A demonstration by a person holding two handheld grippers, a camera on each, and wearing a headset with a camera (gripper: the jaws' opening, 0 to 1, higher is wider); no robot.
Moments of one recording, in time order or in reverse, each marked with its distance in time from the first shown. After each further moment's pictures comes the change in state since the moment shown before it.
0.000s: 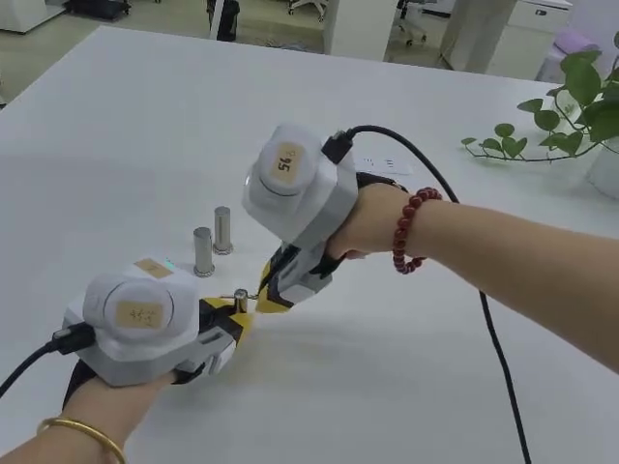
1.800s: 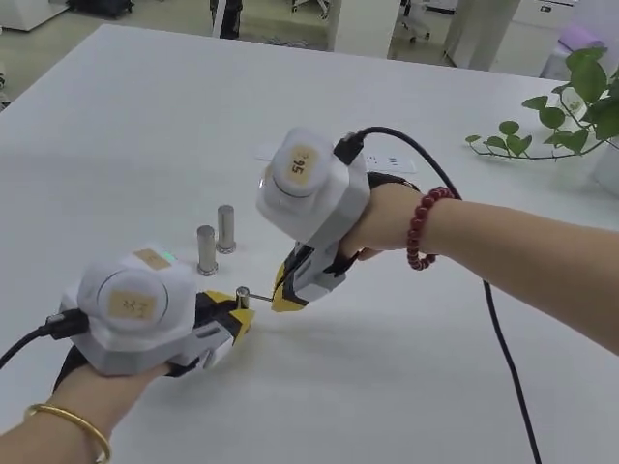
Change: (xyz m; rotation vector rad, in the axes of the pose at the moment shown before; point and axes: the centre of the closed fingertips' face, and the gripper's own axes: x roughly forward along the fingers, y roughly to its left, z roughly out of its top) left arm -0.004 0.002 0.004 0.052 0.009 -0.040; right arm 0.001 -0.006 -0.015 0.005 0.044 0.015
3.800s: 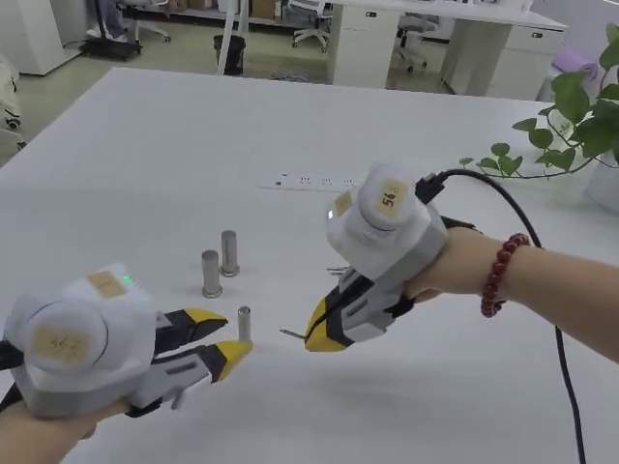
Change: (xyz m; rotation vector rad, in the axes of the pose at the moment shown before) left arm -0.045 -0.014 0.017 0.089 -0.040 -0.056; right arm -0.030 0.037 -0.021 0.044 -0.153 0.032
